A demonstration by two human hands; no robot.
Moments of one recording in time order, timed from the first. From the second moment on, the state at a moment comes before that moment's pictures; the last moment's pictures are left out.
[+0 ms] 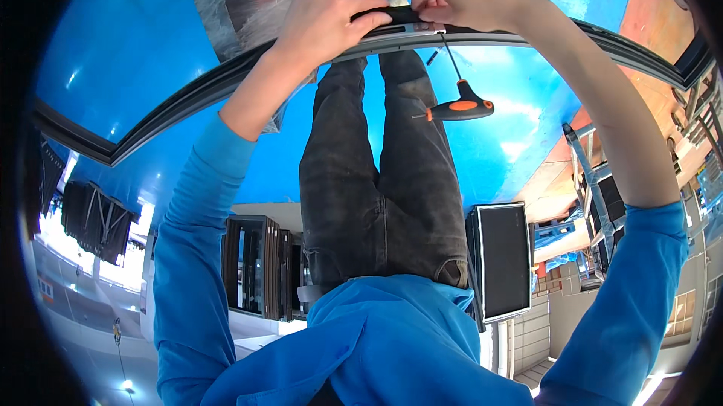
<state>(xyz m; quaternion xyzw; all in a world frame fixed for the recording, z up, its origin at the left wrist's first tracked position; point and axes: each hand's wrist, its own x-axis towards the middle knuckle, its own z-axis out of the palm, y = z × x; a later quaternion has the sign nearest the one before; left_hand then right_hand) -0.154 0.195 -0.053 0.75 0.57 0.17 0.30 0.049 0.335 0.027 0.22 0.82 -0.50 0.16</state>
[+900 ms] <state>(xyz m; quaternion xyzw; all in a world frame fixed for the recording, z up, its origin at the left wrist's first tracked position) -0.129 0.211 -0.059 0.80 0.51 0.16 0.27 0.100 0.327 -0.016 0.21 0.90 -0.37 0.13</state>
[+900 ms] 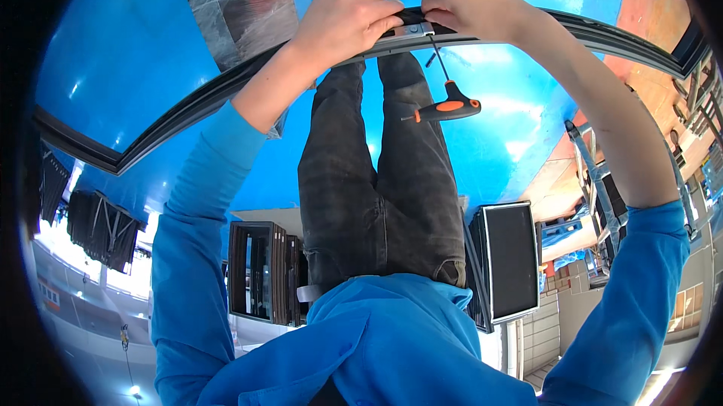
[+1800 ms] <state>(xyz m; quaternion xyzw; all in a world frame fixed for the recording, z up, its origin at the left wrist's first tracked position) -0.125 0.210 -0.045 0.61 0.62 0.17 0.47 0.123 0.277 0.021 0.33 0.85 -0.39 0.06</state>
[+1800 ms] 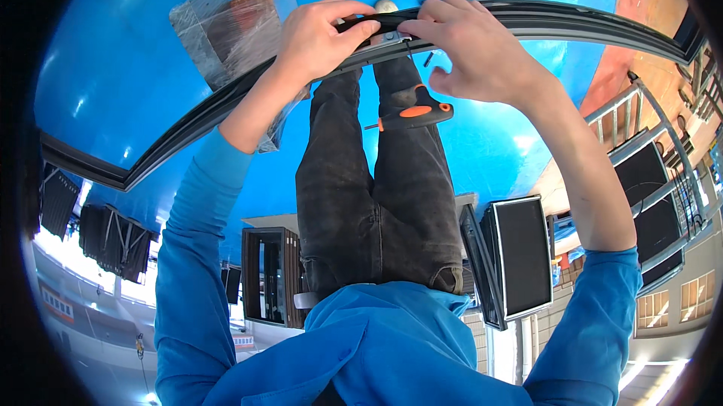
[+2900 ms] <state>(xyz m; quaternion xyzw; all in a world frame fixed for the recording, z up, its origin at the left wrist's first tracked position) -0.089 0.161 -0.031 0.76 0.57 0.16 0.27 0.090 0.187 0.094 0.51 0.62 -0.57 -0.18</state>
